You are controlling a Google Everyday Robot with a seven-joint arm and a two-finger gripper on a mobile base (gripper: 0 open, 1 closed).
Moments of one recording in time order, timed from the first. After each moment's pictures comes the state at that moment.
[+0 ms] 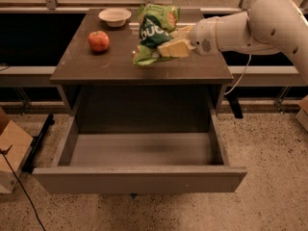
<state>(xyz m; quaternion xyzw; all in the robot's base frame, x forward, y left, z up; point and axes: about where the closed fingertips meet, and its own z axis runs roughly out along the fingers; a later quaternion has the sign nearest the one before) 0.682 -0.058 0.936 -0.46 0.68 0.26 0.50</state>
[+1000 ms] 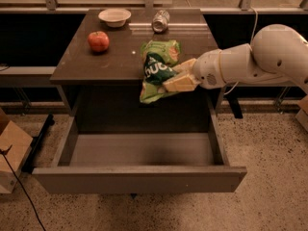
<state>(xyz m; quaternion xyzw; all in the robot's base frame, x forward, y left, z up) 0.614 -0.069 0.867 -0.49 0.71 0.25 0.44</state>
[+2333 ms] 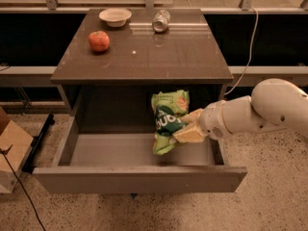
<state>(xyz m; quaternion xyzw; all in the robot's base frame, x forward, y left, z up) 0.524 -0.099 0.754 -0.49 0.76 0.21 0.36</state>
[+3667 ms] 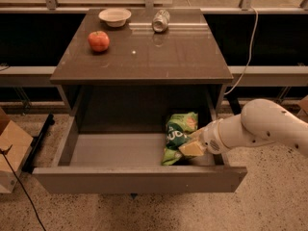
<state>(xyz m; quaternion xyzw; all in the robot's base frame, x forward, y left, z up) 0.523 -0.127 0.670 -0.41 0.84 0.21 0.29</state>
